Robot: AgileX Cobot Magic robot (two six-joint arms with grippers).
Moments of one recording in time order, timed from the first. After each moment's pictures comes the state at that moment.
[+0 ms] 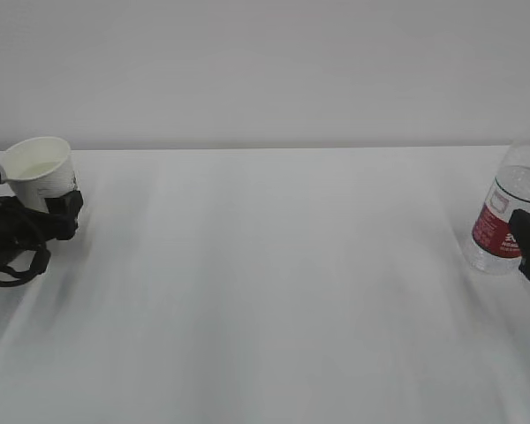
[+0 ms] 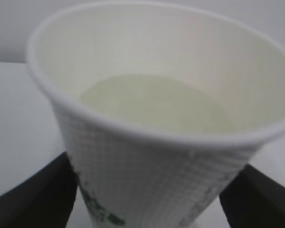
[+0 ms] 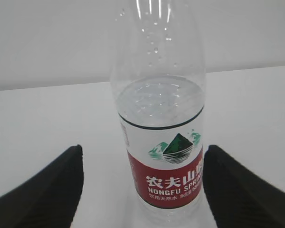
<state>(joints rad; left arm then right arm) -0.01 2.17 -0.69 0.05 -1.14 -0.16 -0.07 1.65 -0.17 -0.12 -1.15 0.11</state>
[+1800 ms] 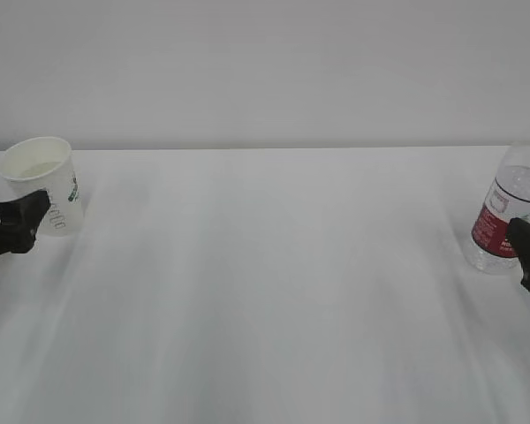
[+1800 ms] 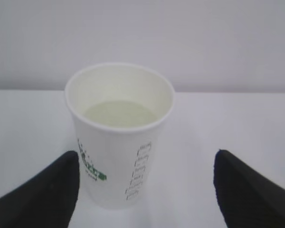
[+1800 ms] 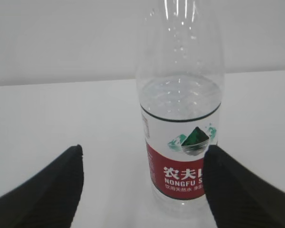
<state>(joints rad) -0.01 1.82 -0.37 0.11 -1.15 -0.16 -0.07 1.60 -0.12 -0.18 -1.15 0.11</state>
